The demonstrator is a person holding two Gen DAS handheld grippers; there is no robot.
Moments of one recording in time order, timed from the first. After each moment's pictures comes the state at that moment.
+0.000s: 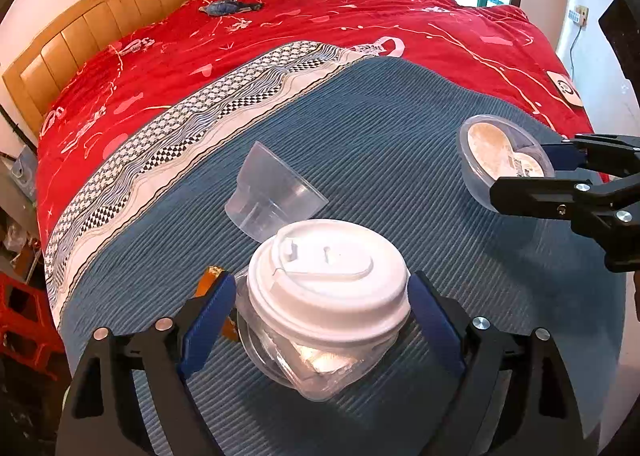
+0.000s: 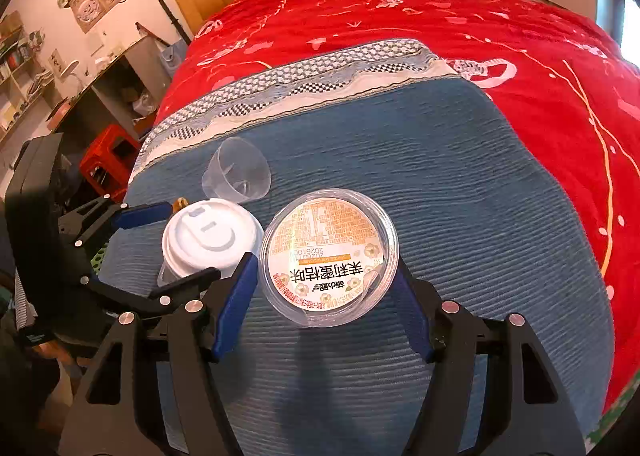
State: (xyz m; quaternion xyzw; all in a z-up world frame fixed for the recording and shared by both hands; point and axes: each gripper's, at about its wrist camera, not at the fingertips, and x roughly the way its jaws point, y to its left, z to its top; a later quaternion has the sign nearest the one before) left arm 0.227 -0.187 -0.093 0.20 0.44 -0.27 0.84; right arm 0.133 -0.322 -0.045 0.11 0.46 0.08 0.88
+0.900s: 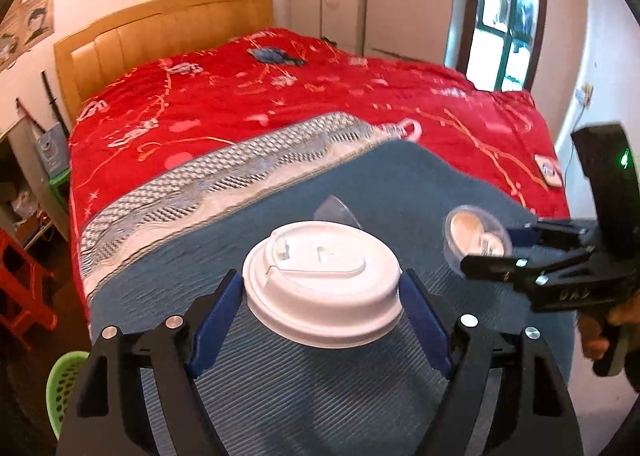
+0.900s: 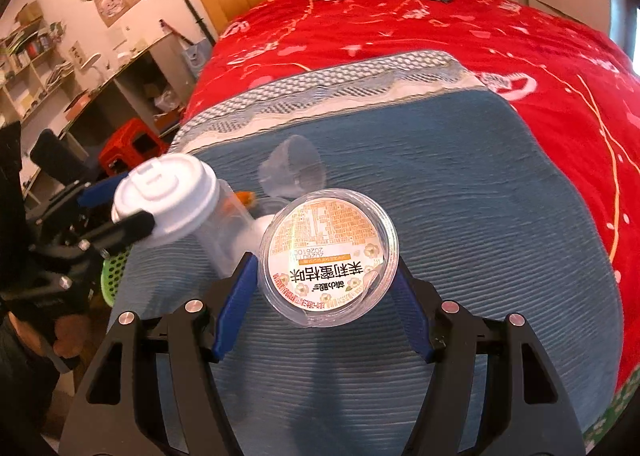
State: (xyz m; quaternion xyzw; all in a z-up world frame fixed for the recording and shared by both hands) left arm 0.175 -0.101 -0.014 0.09 0.36 -0.25 0.90; right arm 0.107 -0.278 -0.021 0.09 0.44 0.12 0.88
